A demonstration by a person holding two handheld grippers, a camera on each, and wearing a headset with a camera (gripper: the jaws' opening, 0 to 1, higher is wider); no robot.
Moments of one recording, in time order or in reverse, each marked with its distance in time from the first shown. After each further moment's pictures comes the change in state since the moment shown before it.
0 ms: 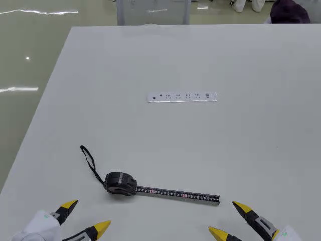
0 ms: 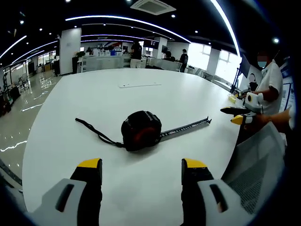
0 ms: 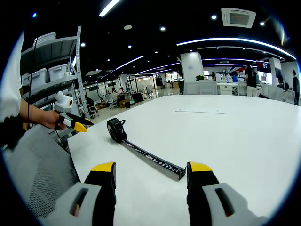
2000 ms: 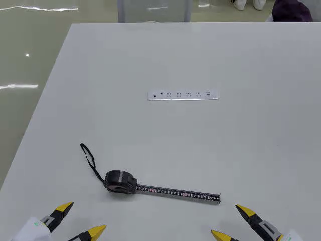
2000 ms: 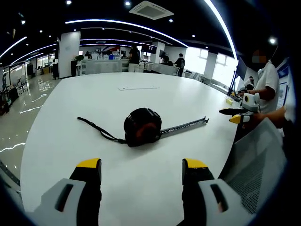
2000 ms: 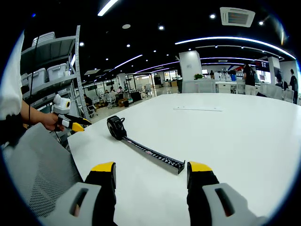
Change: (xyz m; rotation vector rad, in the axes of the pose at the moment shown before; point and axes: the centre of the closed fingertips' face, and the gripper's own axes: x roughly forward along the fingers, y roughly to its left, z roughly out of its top) left arm -0.017 0.008 -0.015 -0.007 -0.060 -0.025; right arm -0.013 0.002 -0.008 0.009 0.012 -0.019
